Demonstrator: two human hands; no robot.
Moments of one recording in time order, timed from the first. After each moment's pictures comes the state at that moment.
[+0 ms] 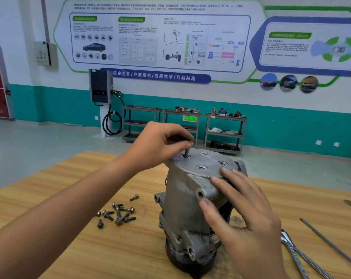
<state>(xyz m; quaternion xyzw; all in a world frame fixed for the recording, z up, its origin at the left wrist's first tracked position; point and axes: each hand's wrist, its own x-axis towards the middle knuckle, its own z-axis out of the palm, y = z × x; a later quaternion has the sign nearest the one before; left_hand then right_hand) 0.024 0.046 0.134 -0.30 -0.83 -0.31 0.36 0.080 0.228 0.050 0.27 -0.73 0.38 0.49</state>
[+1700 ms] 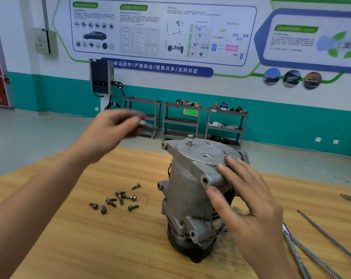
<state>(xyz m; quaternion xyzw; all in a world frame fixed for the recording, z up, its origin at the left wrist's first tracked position) 0.052 -0.024 0.125 -0.14 -0.80 -0.51 0.29 0.082 0.232 0.046 0.28 -0.74 0.40 0.47</state>
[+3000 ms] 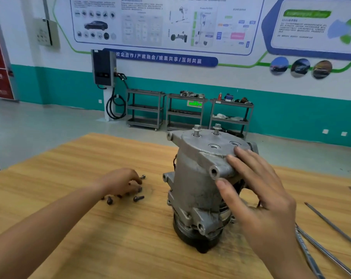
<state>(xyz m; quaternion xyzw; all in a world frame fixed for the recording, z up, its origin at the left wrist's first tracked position) -0.033 -0.075 -0.017 -0.09 -1.00 -0.01 -0.02 0.085 0.233 0.047 0.29 -0.75 0.41 0.44</state>
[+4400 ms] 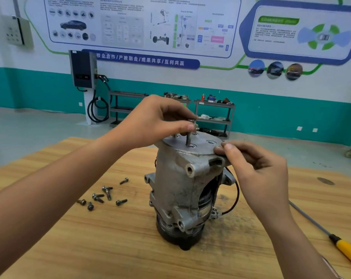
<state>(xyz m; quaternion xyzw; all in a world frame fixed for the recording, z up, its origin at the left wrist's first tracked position) 0.047 0.061 0.149 -0.35 -0.81 -0.40 0.25 0.074 0.252 0.084 0.26 -0.69 0.57 0.36</state>
